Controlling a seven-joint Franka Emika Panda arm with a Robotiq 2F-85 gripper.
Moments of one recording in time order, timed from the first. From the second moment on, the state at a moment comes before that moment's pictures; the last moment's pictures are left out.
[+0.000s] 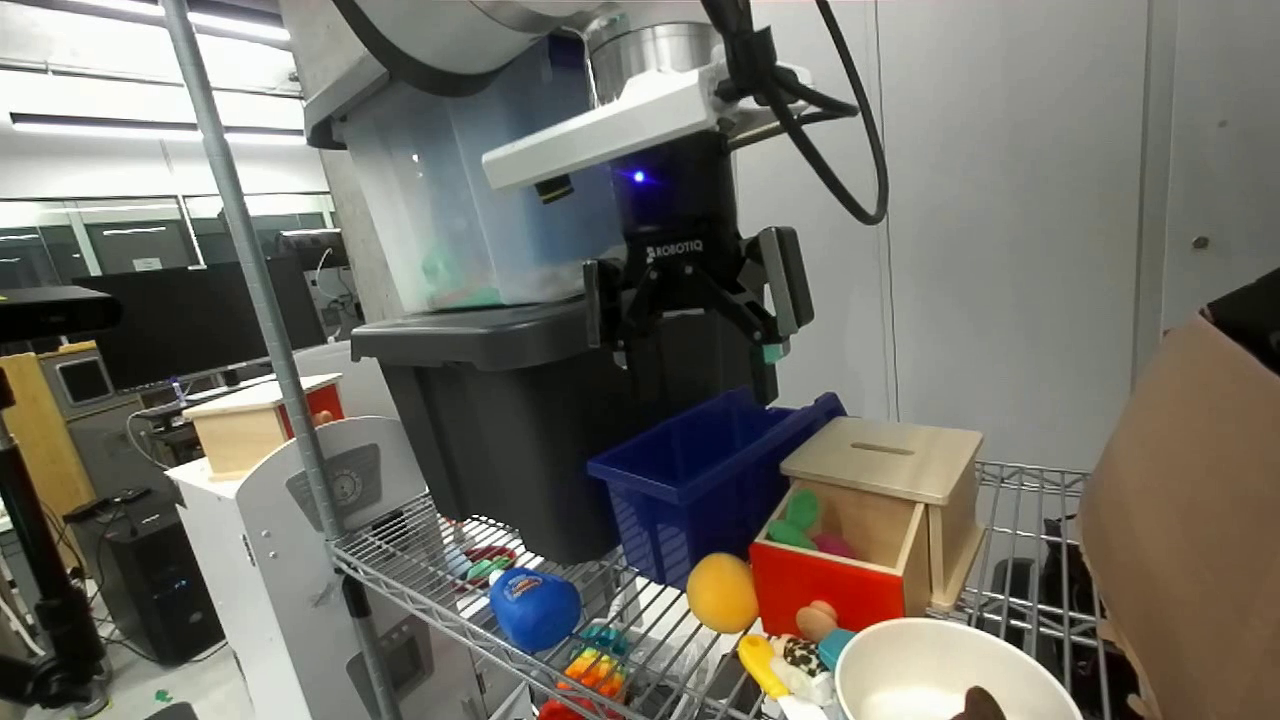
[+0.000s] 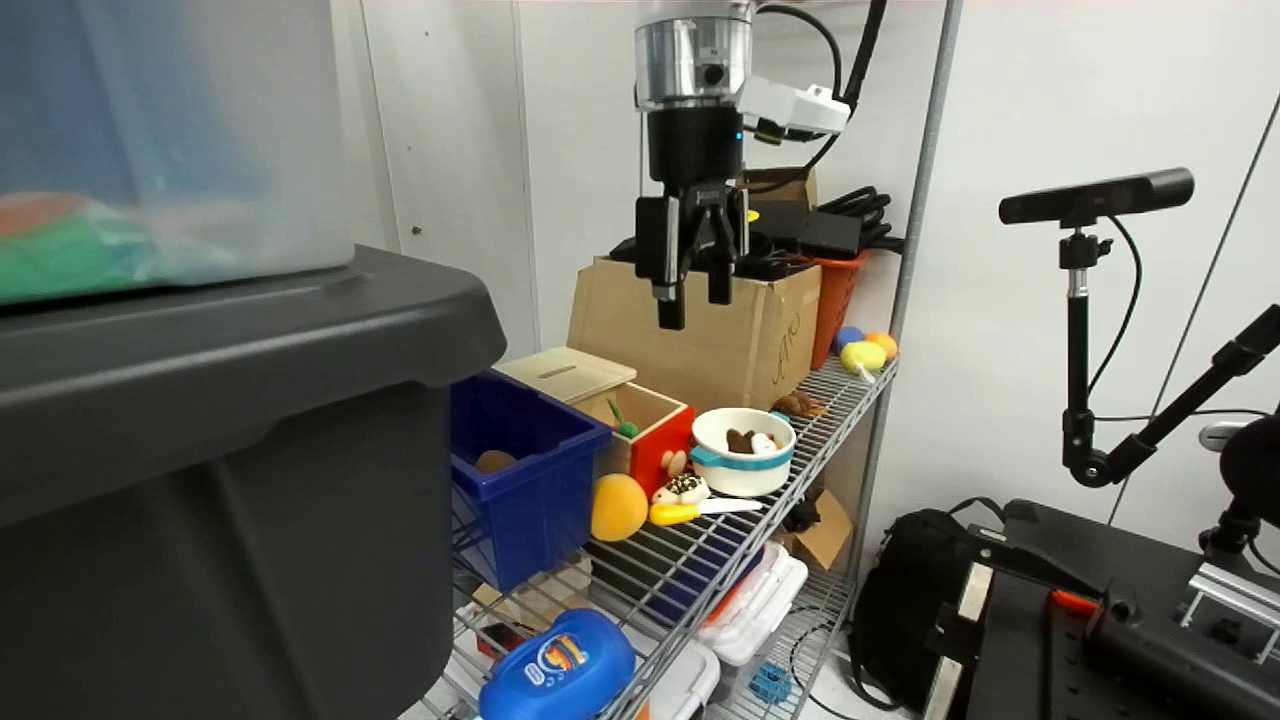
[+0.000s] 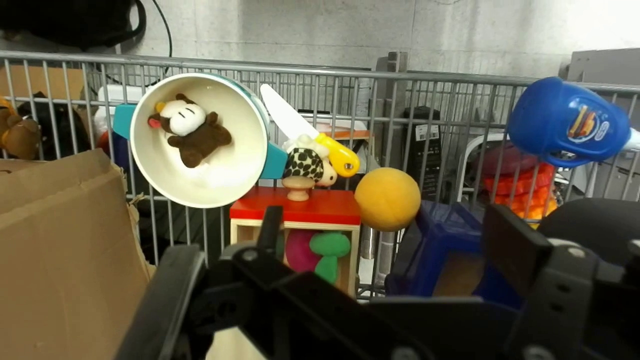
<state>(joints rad) -0.04 0.34 -0.03 -1.92 -0.05 2.22 -0.16</state>
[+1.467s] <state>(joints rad) -0.05 0.25 -0.05 -2.02 -0.06 2.19 -0.09</state>
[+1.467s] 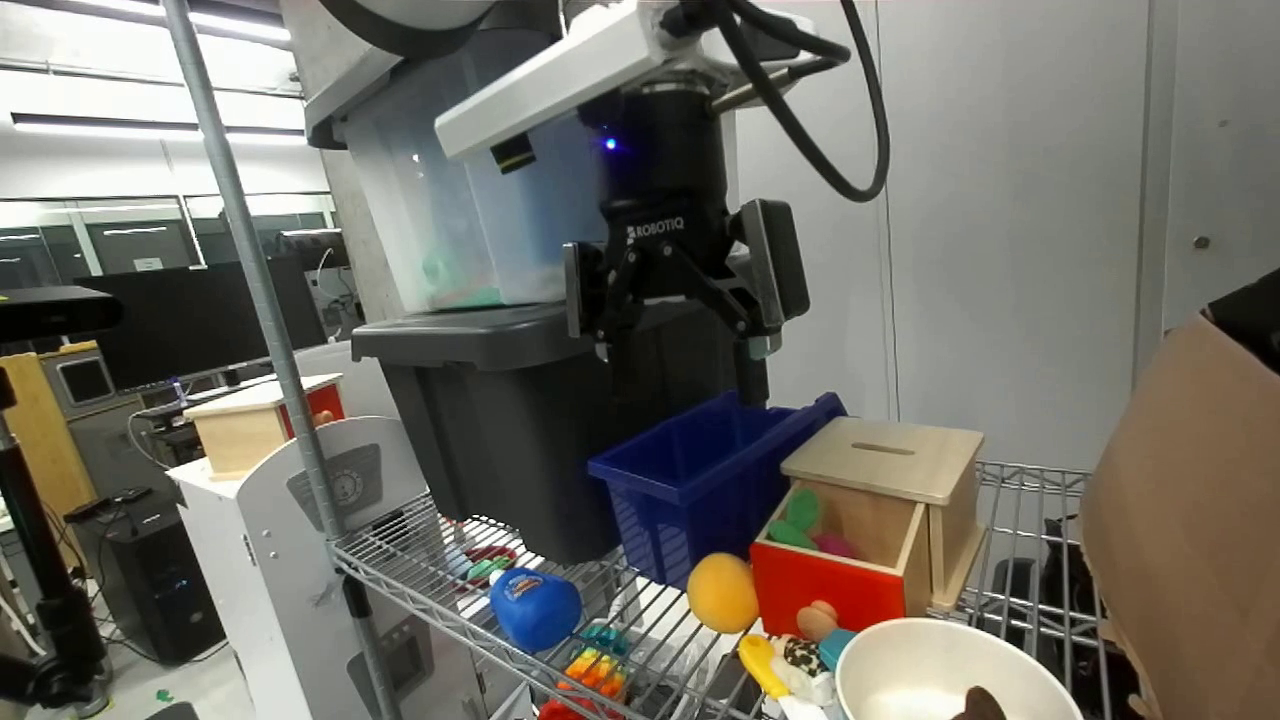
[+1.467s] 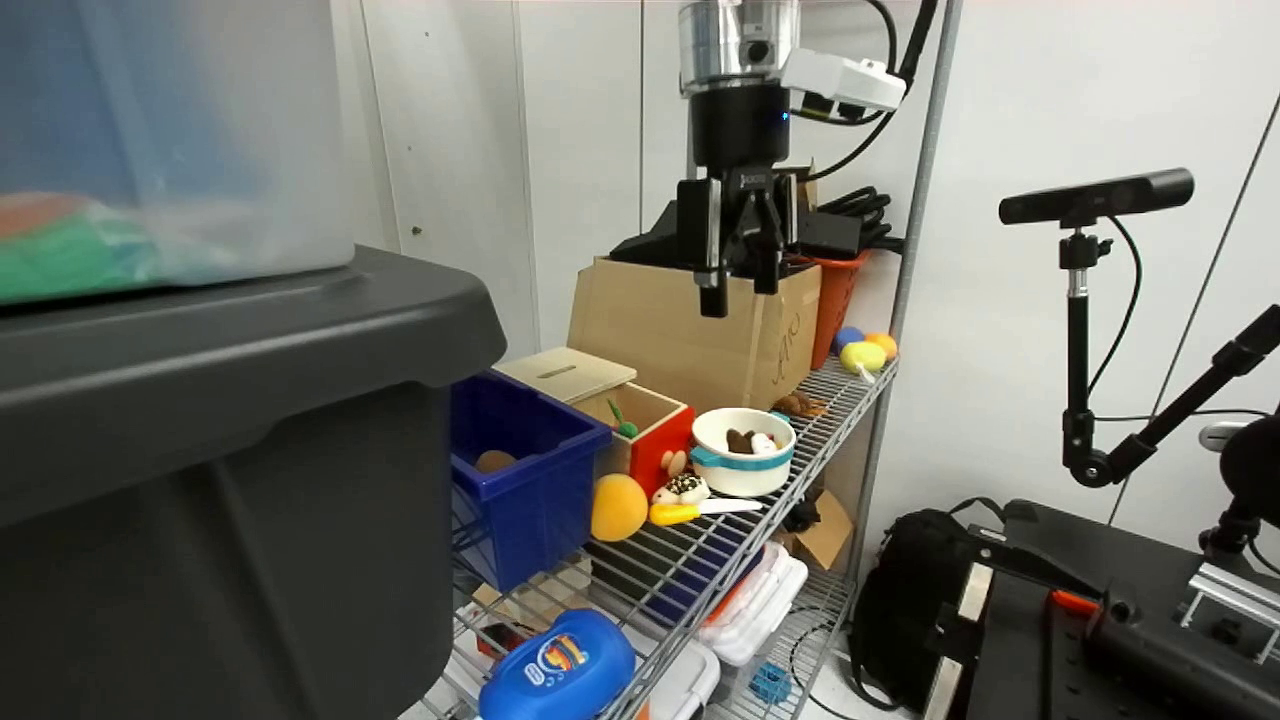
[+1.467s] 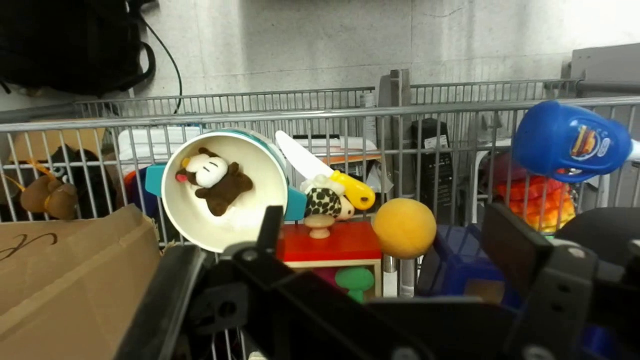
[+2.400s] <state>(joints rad) -0.01 0.08 -0.02 -2.21 -0.09 2.19 0.07</state>
